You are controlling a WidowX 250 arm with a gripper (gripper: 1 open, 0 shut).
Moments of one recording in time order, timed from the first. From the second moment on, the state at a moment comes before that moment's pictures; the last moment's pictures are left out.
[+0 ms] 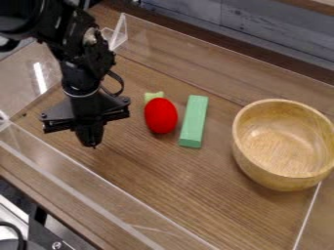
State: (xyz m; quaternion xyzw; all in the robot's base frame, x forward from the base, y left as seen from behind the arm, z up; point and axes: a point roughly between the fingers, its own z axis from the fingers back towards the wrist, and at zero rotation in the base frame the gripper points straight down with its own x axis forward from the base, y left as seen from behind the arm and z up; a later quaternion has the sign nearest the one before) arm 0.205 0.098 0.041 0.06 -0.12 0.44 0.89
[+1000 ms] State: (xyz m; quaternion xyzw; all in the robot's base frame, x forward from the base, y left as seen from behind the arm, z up) arm 0.204 0.085 0.047 0.08 -0.11 0.46 0.88
